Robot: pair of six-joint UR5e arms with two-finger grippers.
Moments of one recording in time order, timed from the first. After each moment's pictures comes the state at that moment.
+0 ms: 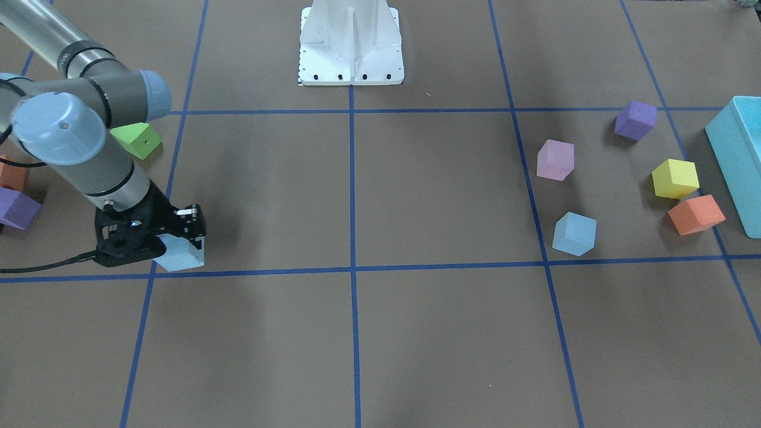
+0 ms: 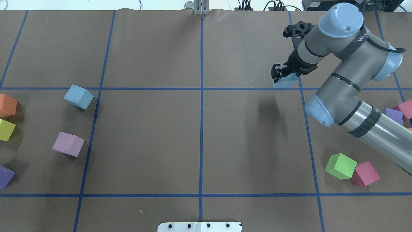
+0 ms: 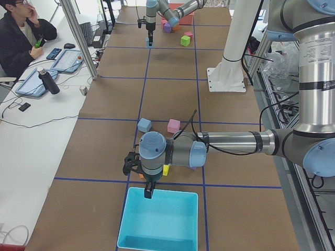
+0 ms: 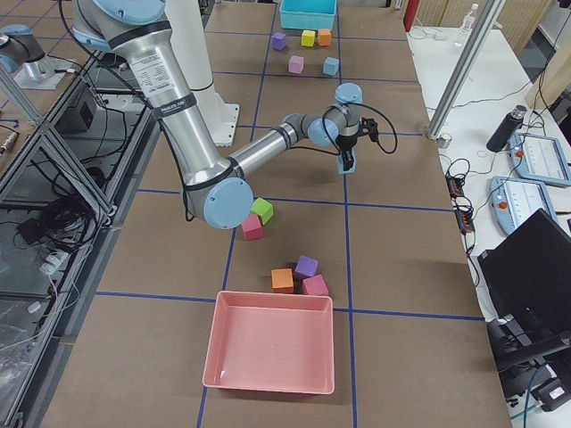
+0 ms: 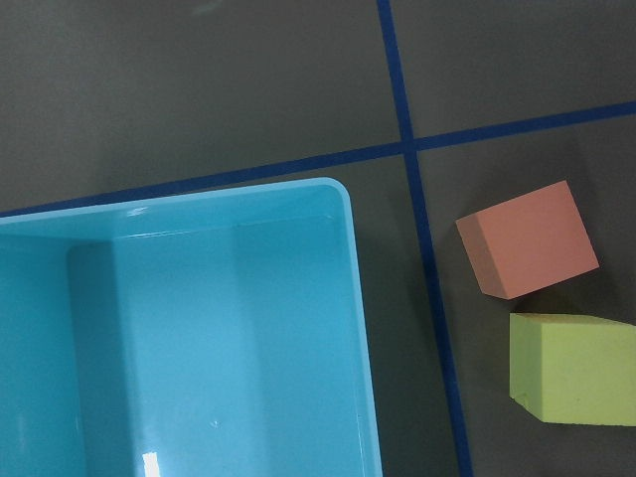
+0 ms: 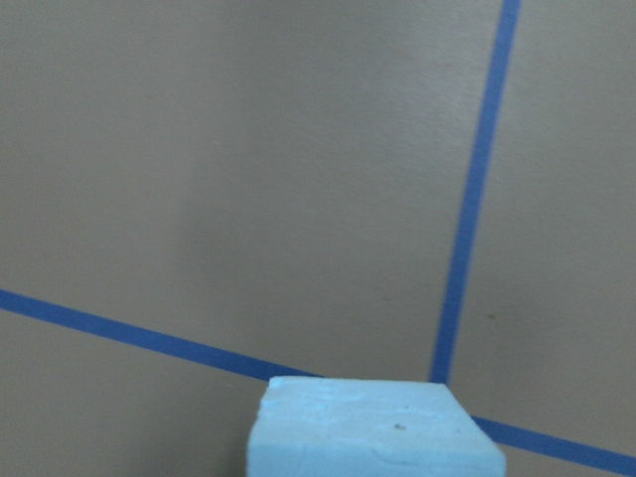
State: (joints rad) left arm -1.63 -1.45 -1.66 -1.65 -2.32 0.17; right arm 0.83 -1.03 1.62 -1.43 2.06 0.87
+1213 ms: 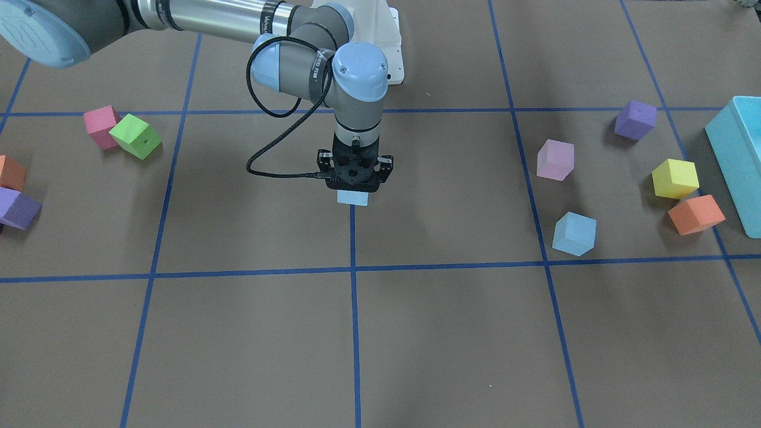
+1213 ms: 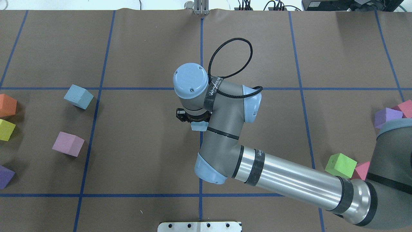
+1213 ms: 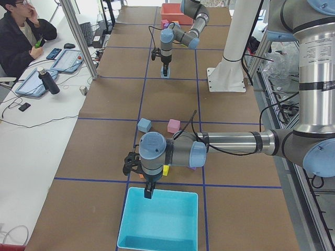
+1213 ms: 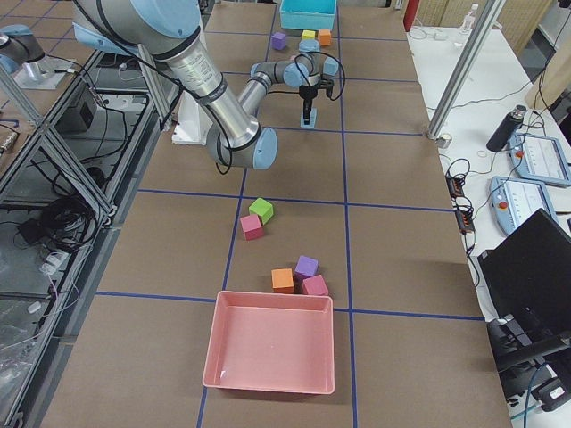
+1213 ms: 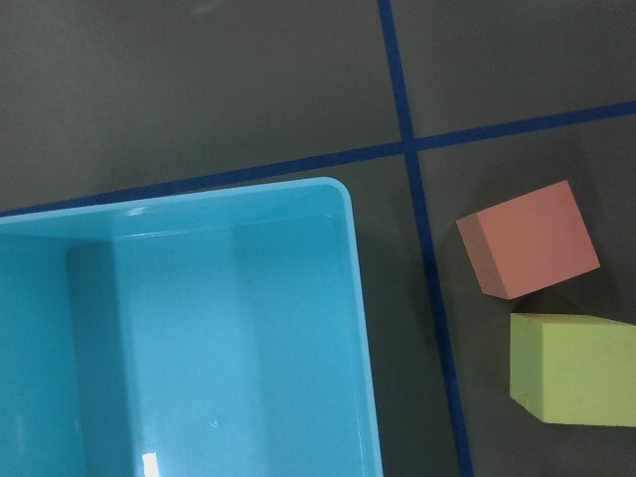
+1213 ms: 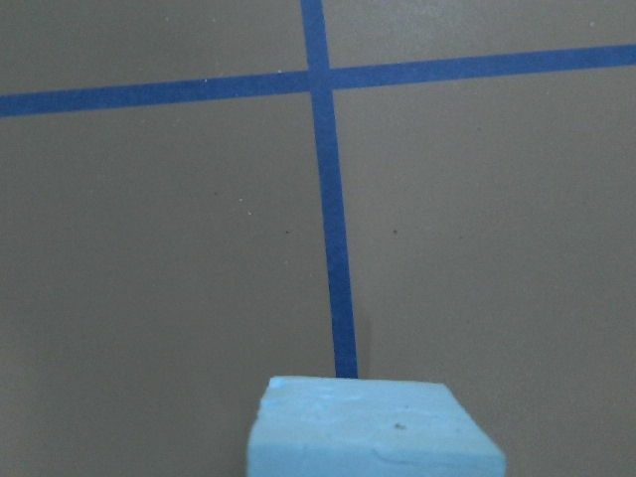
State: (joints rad) left arm -1.63 -1.45 -1.67 -1.65 -2.33 0.17; right arm 0.47 -0.66 1.42 -1.66 1.84 1.25
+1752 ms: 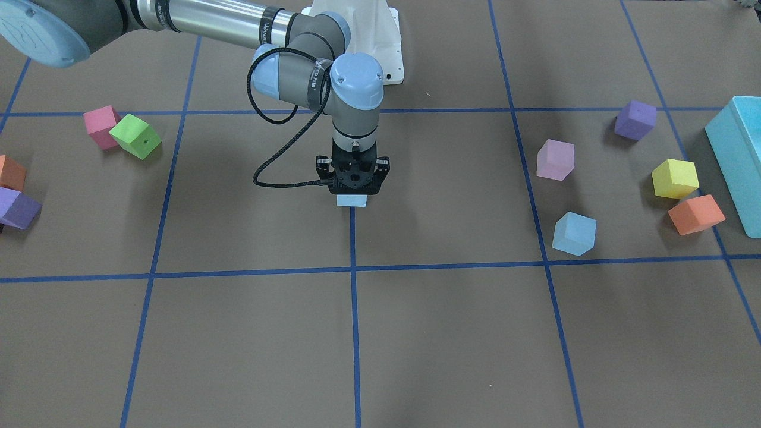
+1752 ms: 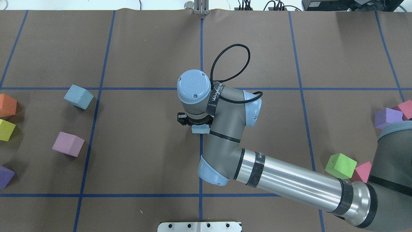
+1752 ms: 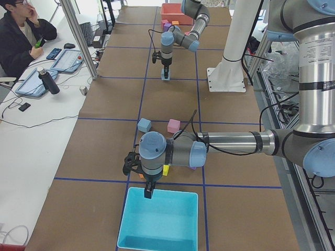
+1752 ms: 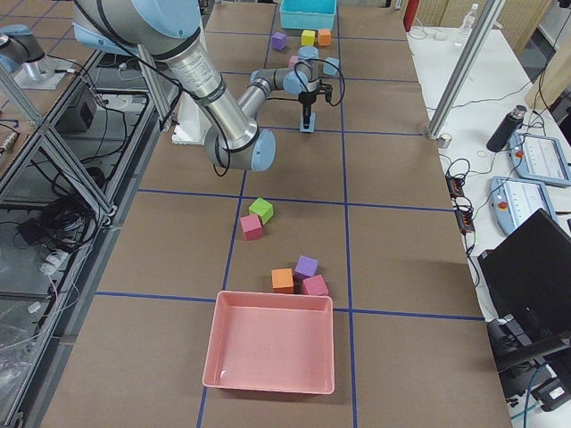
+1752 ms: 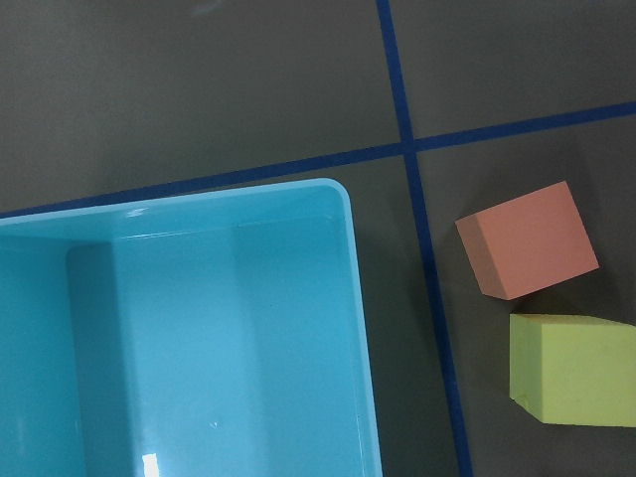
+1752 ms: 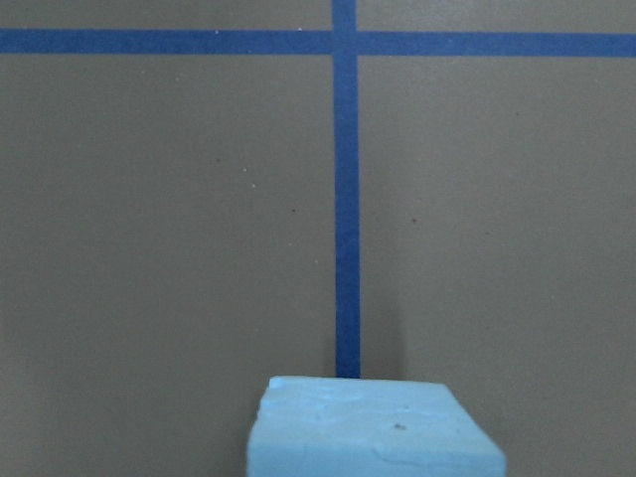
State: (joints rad) left arm -1.63 -1.45 -1.67 -1.65 -2.32 0.17; right arm 0.46 -0.68 1.37 -1.57 1.84 1.23
